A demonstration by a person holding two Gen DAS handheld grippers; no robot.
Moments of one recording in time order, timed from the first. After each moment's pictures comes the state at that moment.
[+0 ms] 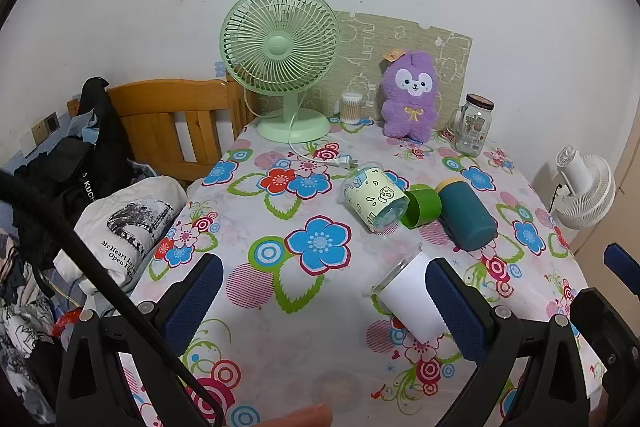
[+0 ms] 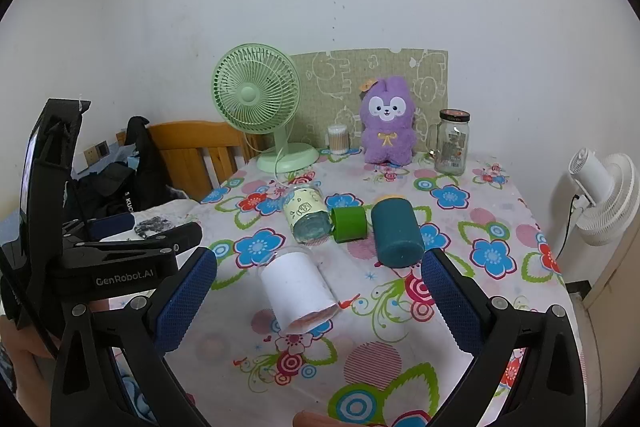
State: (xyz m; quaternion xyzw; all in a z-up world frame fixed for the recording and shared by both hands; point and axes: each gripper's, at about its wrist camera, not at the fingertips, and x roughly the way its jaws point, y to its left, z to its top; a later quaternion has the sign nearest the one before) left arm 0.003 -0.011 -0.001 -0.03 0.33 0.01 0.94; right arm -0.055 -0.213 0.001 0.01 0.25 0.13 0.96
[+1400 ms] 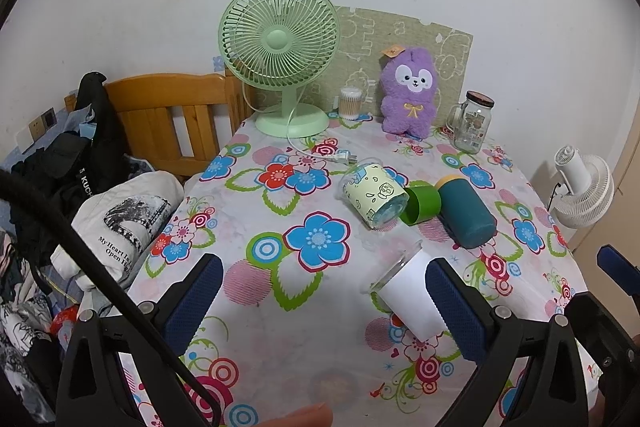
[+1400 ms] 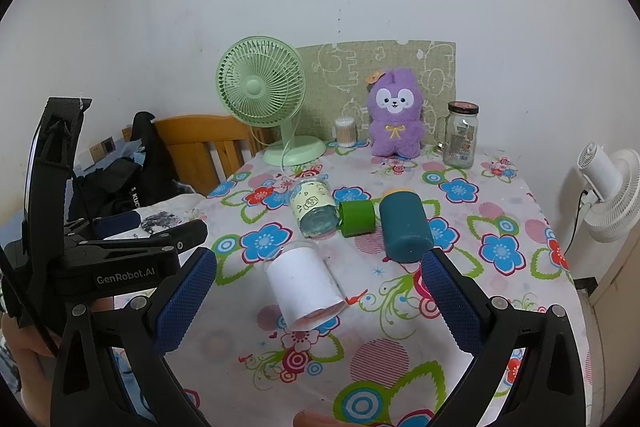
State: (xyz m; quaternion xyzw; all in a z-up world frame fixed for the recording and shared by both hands) left arm 0.001 -0.017 -0.006 -0.03 0.33 0.00 0.94; right arm -0.049 -0.211 -0.001 0.01 0.26 0.14 0.95
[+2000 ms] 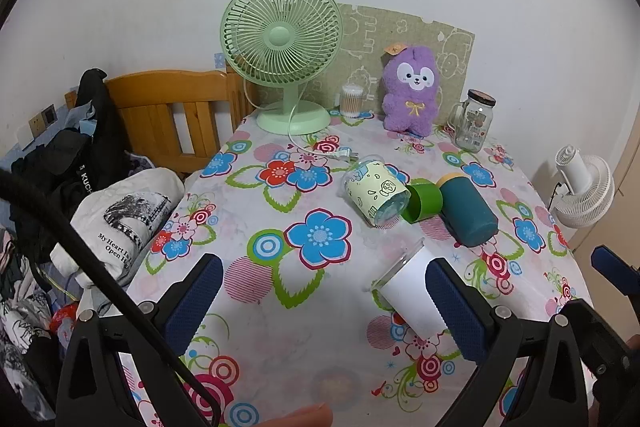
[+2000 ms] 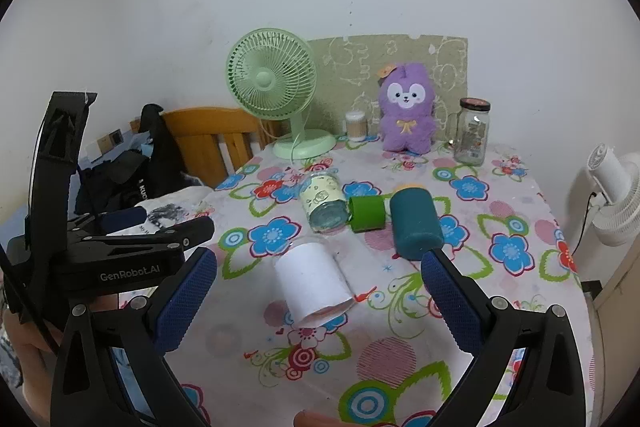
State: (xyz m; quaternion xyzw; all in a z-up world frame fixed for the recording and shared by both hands) left arm -0.001 -0.017 -0.013 -0.03 0.34 0.00 0.94; right arm -0.043 -0.208 -0.003 0.01 0.27 0.16 0.95
